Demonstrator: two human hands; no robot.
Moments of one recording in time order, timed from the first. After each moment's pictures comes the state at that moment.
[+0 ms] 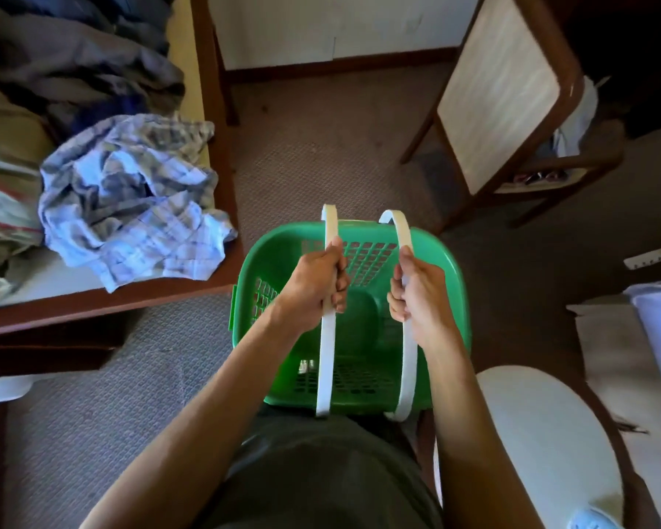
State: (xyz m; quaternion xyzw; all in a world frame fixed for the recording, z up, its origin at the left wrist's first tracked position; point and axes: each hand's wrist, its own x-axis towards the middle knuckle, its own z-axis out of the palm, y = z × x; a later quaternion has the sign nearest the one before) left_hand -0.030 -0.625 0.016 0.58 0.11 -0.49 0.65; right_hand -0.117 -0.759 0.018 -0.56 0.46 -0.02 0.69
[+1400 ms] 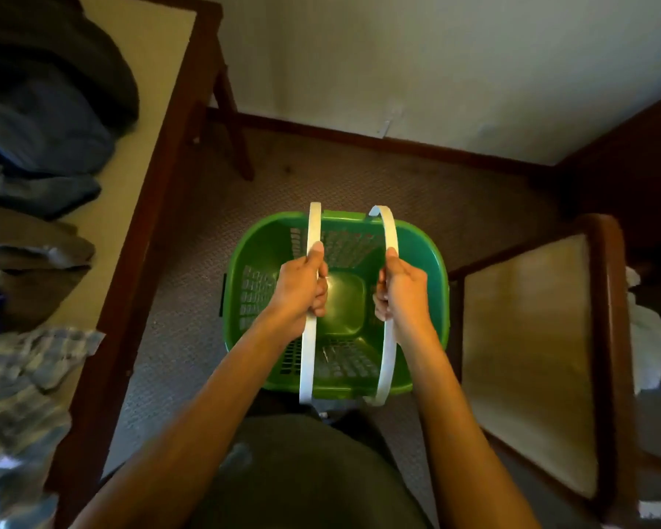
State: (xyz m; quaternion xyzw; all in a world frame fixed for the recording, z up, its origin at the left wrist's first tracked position) left_hand 0.476 -0.953 -0.031 0.57 0.26 -0.33 0.70; right_hand 0.449 -1.109 -0.037 -0.64 0.37 0.10 0.67
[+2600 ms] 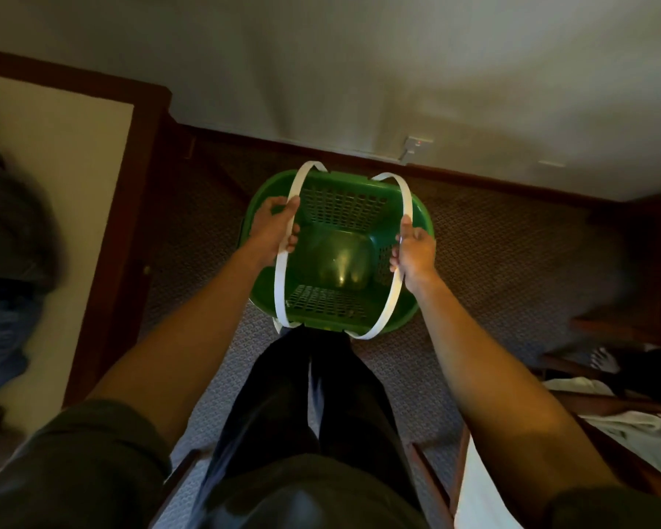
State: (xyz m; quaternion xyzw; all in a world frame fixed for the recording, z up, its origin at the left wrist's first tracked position) left_hand 0.921 -1.005 -0.181 0.64 0.34 -0.28 0.63; right_hand 0.871 -1.249 -0.190 -0.62 0.44 0.15 0.63
